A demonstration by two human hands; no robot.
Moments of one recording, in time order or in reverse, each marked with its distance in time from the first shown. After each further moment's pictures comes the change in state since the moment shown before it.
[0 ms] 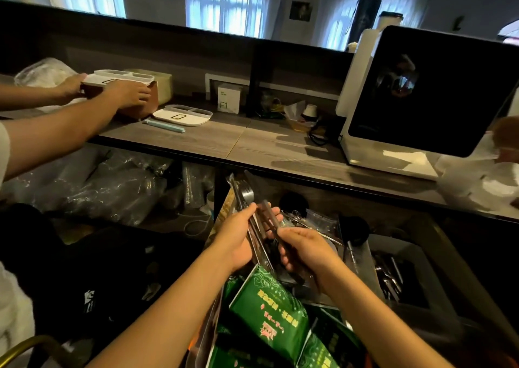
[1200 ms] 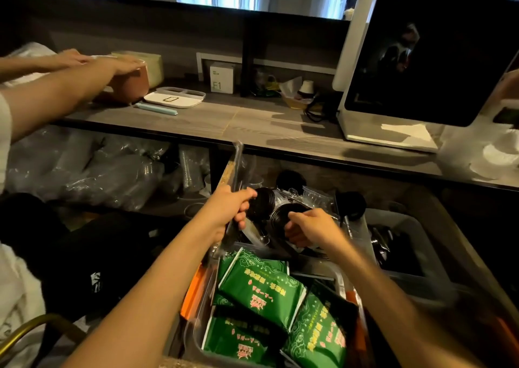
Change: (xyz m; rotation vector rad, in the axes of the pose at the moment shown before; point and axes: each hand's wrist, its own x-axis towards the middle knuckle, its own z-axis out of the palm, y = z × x) left_hand -0.009 0.014 -0.010 0.639 0.108 0.147; right_hand 0.011 0.014 -0.029 -0.373 0.198 0.048
